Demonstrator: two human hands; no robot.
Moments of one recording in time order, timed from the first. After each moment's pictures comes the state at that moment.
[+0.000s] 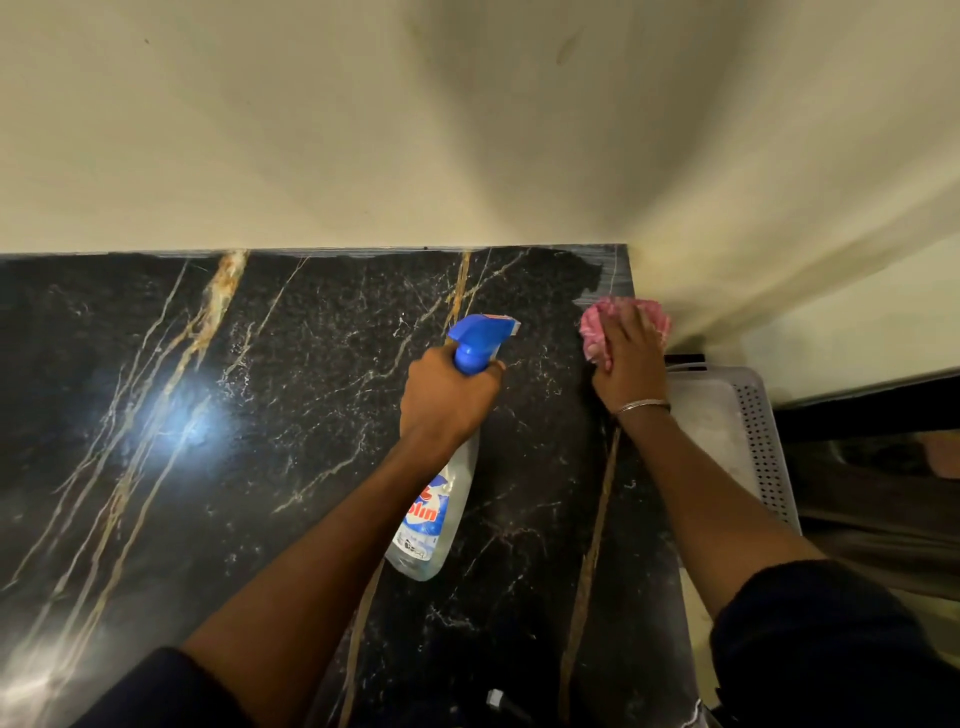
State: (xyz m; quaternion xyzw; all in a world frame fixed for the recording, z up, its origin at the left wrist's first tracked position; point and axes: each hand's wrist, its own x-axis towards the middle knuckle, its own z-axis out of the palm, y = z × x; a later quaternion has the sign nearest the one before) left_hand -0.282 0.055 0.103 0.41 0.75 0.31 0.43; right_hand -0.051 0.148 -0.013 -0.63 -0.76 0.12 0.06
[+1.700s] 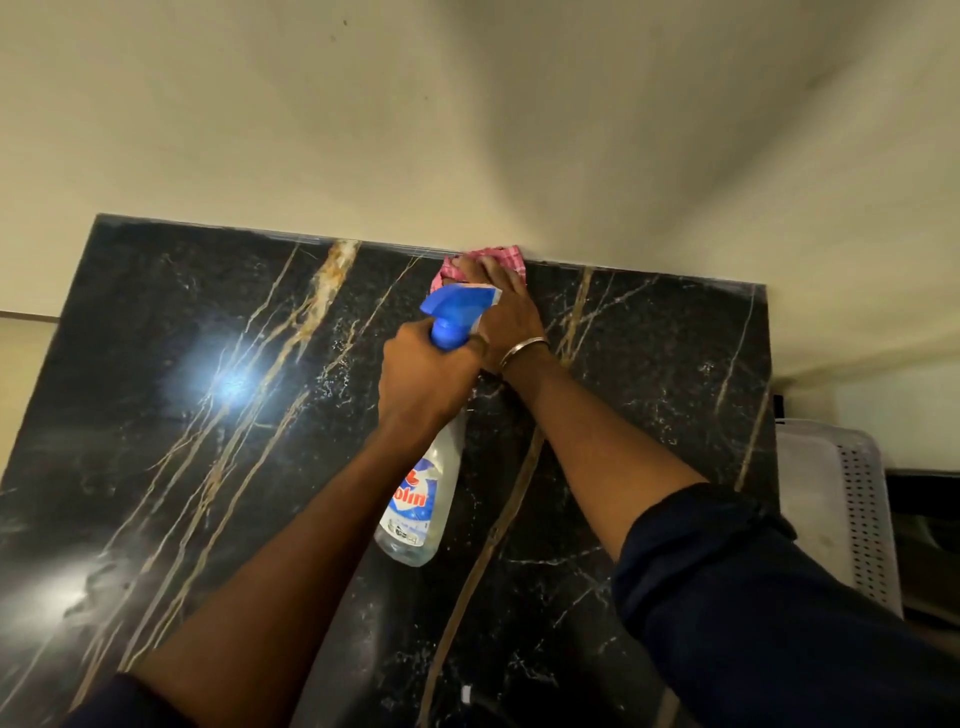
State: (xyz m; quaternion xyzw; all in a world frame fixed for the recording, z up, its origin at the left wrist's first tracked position) left_hand -0.417 0.072 0.102 0.32 0.80 0.37 0.35; right_hand -0.351 0.190 -0.021 -0.38 -0.91 0.13 0.02
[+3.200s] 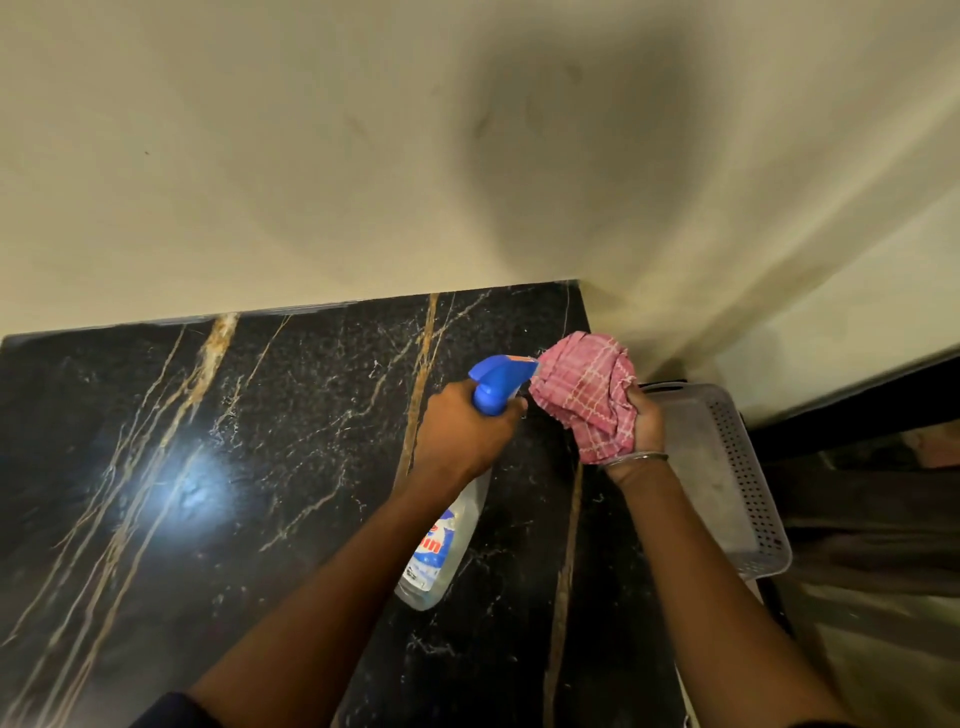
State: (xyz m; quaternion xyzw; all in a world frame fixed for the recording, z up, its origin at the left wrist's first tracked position) left_hand -0.226 0.043 0.130 0.49 0.72 0.29 0.40; right_hand -0.031 0.091 0.033 -0.31 -0.05 0.79 0.53
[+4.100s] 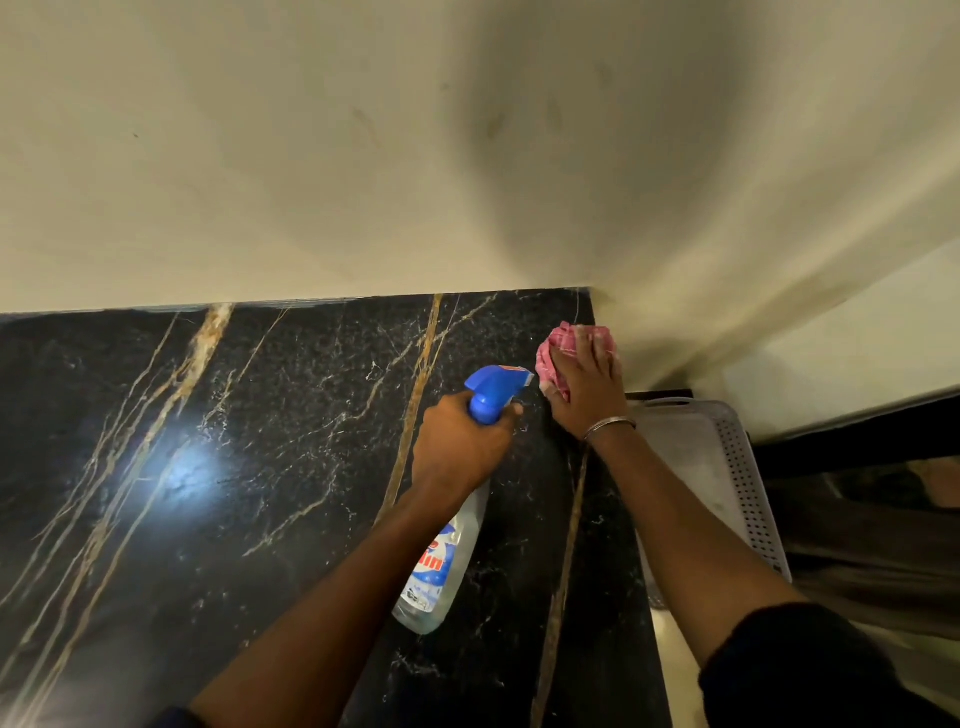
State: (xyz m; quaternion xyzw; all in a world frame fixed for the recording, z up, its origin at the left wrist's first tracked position) left_hand -0.226 0.056 0.111 0.44 0.75 0.28 0.42; right_hand -0.043 0.166 -0.017 -0.59 -0.80 0.13 0.05
